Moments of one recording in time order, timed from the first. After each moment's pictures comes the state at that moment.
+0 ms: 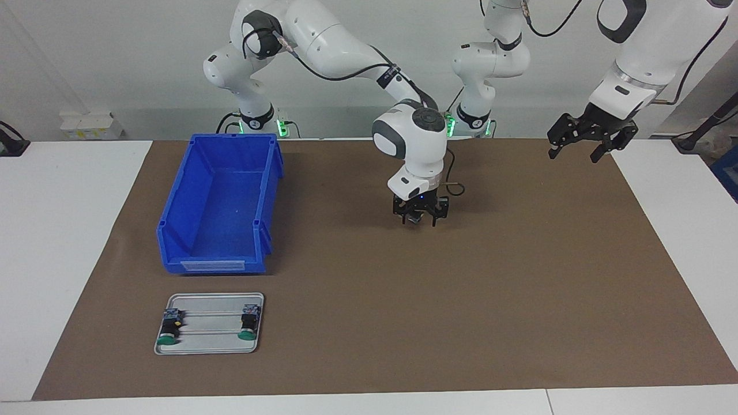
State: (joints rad) left arm -0.09 -0.02 0.06 -1.60 -0.06 1.58 0.12; right arm 0.87 0.64 -0.11 -1.43 0.03 2.17 0.96
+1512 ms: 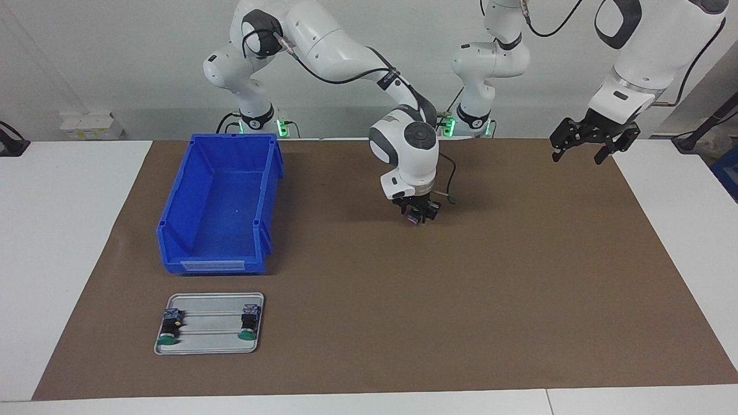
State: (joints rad) left arm -0.08 -0.03 0.06 -1.63 -0.02 1.60 0.12; right arm 0.87 0.64 -0.11 -1.49 0.21 2.14 1.24
